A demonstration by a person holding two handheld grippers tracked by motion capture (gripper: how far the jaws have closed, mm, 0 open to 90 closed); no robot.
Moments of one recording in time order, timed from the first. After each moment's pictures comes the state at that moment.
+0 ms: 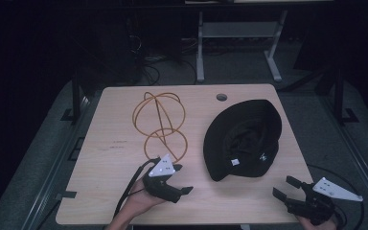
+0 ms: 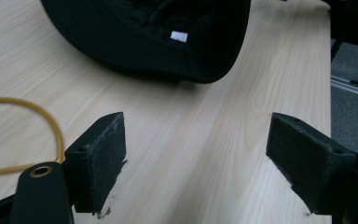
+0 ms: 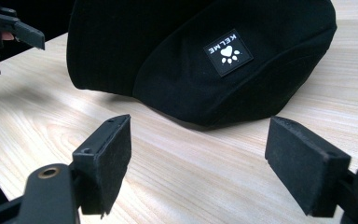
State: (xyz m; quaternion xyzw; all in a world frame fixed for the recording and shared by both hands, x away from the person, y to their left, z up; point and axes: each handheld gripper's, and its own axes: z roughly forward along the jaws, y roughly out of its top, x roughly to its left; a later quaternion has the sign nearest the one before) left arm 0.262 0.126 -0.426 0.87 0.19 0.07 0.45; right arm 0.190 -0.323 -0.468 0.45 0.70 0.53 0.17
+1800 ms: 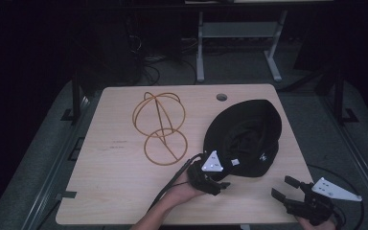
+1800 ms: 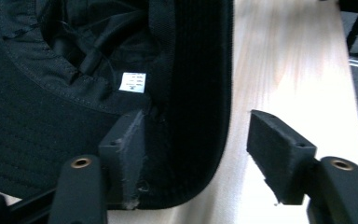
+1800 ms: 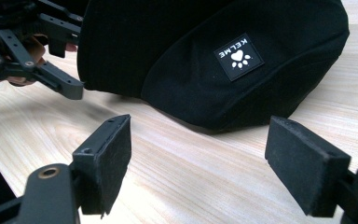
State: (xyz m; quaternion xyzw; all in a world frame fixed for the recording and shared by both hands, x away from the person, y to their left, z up) left arm 0.286 0.013 -0.438 0.90 0.13 0.07 0.42; right arm 0.190 -0.319 -0.466 0.43 0.70 0.54 0.16
